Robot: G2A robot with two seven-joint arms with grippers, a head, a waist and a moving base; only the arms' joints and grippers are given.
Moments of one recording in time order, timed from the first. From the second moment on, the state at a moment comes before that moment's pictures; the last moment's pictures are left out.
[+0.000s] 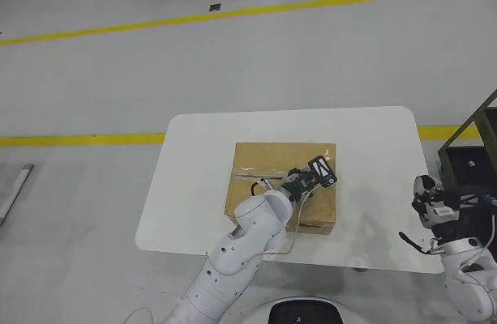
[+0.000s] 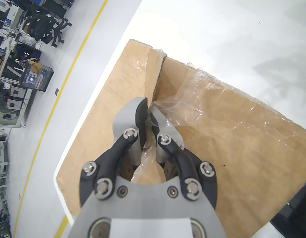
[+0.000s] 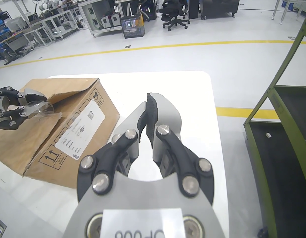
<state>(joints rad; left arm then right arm) 0.87 -1.50 -0.86 -1.46 1.78 -0.38 -0.53 -1.75 -1.22 1.71 -1.93 -1.04 -0.09 -0.03</state>
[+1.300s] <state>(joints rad) 0.87 -1.51 -0.83 -1.48 1.86 -0.40 -0.55 -1.79 -1.23 1.74 -1.95 -1.04 -0.10 -0.03</state>
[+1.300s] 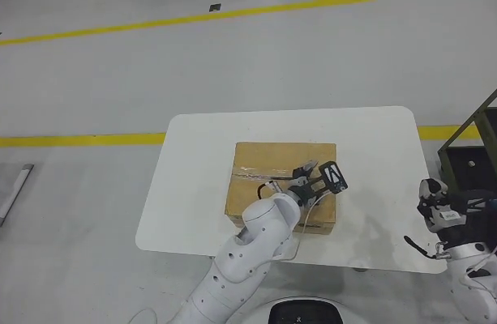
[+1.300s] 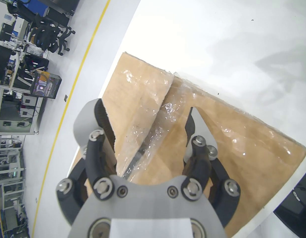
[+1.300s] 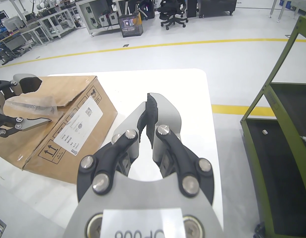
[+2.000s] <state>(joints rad) 0.88 -1.52 -0.84 -1.48 1.90 -0.41 -0.54 -1.78 -1.24 1.73 -1.95 -1.04 -0.10 -0.03</state>
